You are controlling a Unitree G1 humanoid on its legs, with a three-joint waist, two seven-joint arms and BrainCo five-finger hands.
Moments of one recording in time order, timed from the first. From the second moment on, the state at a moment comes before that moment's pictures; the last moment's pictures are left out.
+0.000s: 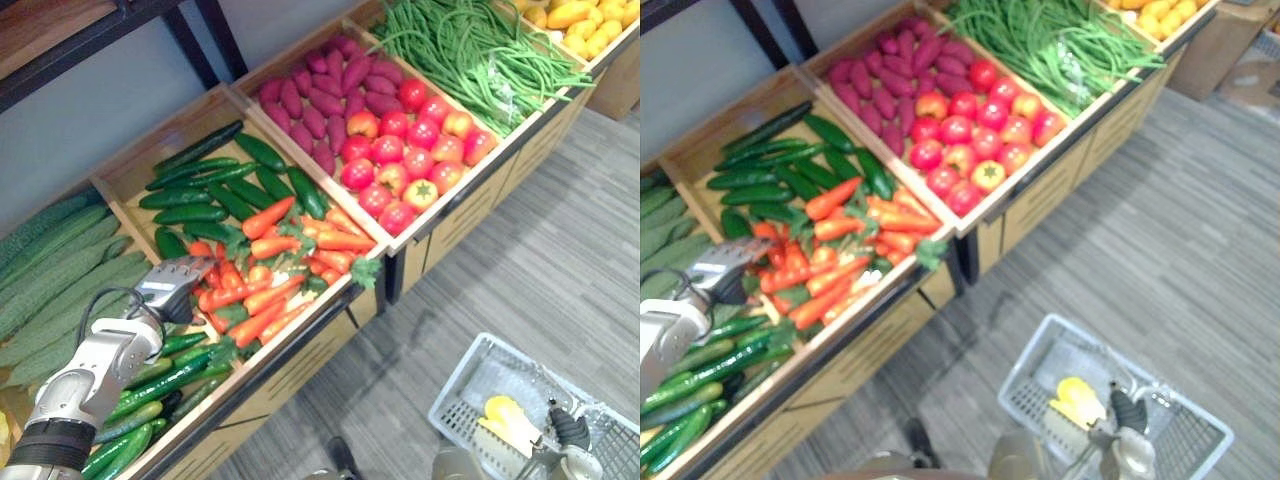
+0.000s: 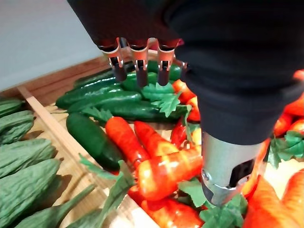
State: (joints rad) left arm -0.09 0.90 0.00 0.33 0.80 -0.26 0.04; right arm 0.11 -0.18 -0.44 0.74 0.24 -0.18 -0.08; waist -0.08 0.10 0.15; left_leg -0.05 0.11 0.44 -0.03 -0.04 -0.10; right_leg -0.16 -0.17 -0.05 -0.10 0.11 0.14
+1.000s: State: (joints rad) left arm -0.14 0.86 0.04 0.41 0.81 -0.19 0.04; right arm 0.09 -0.18 -0.44 0.74 0.24 -0.18 -0.08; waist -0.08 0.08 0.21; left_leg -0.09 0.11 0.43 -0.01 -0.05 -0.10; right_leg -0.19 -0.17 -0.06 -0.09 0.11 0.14
